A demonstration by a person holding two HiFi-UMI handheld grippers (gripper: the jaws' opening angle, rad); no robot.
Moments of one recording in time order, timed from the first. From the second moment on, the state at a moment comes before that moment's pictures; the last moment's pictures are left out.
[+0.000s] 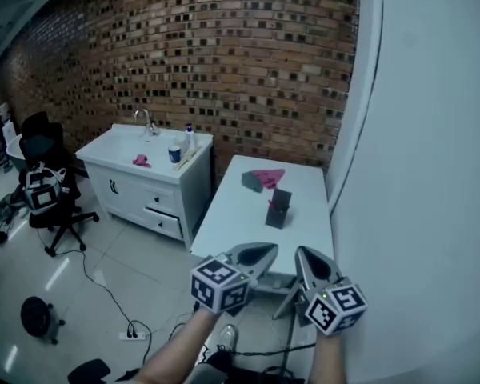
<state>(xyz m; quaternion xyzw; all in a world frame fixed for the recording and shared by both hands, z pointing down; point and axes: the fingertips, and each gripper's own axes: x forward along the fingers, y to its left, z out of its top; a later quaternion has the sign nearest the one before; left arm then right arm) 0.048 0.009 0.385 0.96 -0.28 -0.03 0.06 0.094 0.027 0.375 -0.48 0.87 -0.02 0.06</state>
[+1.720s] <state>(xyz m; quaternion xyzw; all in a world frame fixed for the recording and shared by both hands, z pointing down) 0.076 -0.261 0.412 0.97 -0.22 0.02 0.11 0.125 -0.238 0.391 -0.55 0.83 -0.07 0.01</state>
